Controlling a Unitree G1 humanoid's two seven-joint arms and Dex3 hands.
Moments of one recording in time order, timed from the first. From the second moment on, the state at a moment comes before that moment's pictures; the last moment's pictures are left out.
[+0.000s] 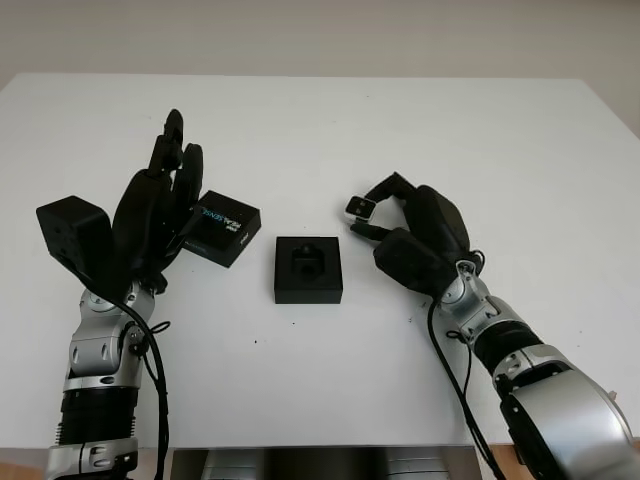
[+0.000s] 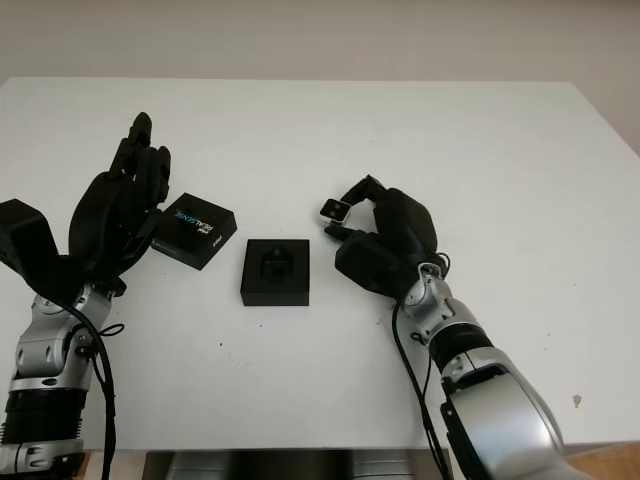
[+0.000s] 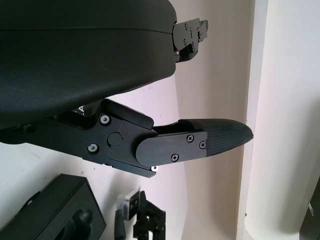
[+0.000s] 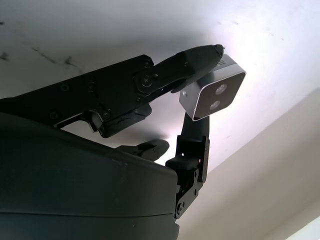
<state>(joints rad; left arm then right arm) -0.39 0.26 0.22 0.13 -0.25 0.11 -0.27 -0.79 -0.28 0.22 1.11 -0.38 -0.36 -0.35</state>
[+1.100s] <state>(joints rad) -0.39 0.26 0.22 0.13 -0.25 0.12 -0.27 -0.52 -0.32 0.14 0.42 -0.29 -0.40 0.05</state>
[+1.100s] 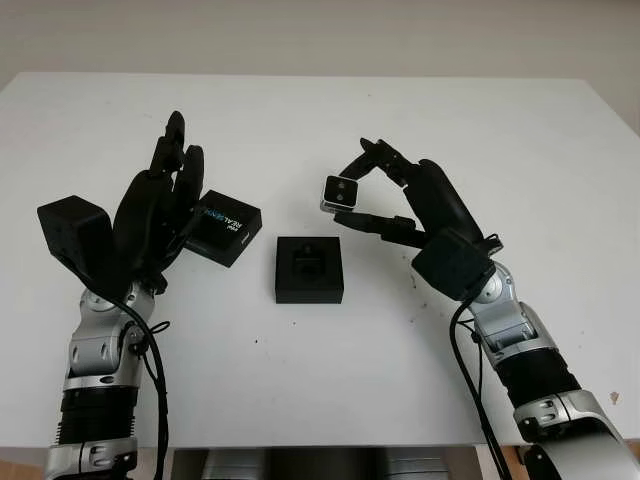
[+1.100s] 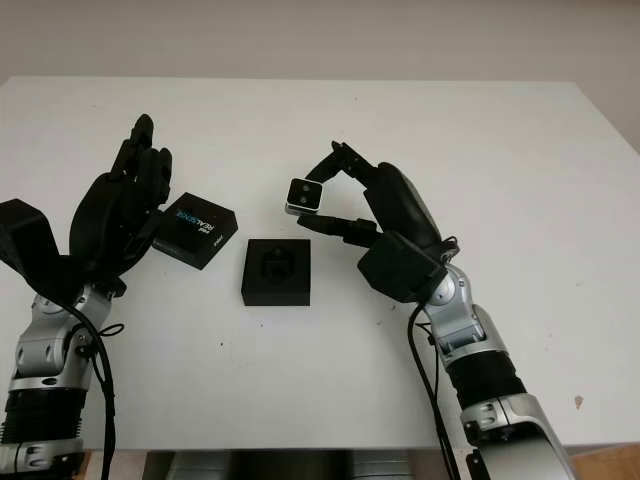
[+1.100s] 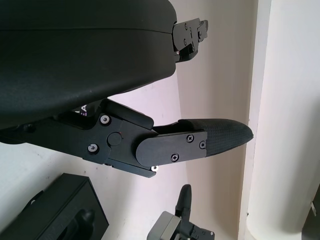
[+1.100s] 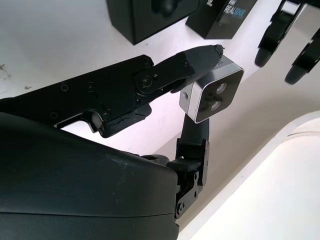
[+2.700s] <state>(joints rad) -0.39 0.26 0.22 0.13 -0.25 0.12 -0.26 -0.48 -0.27 0.21 0.50 -0.33 -0.37 0.13</state>
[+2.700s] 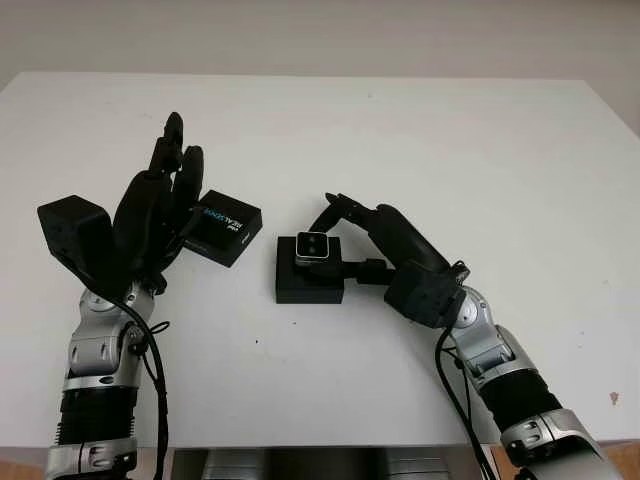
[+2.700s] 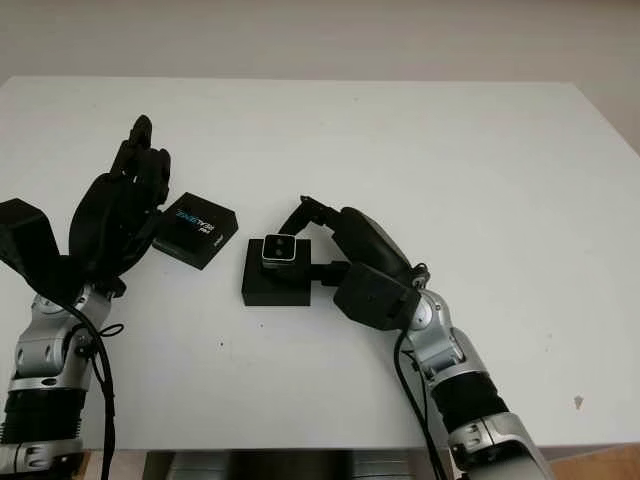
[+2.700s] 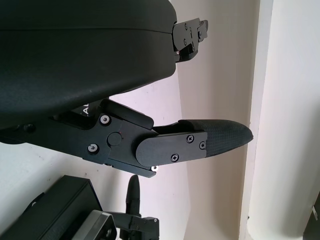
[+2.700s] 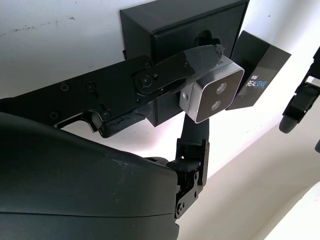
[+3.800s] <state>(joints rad) -0.39 0.26 0.22 0.13 -0.25 0.13 -0.25 -0.47 -0.28 0.21 0.49 -0.34 -0.37 0.15</state>
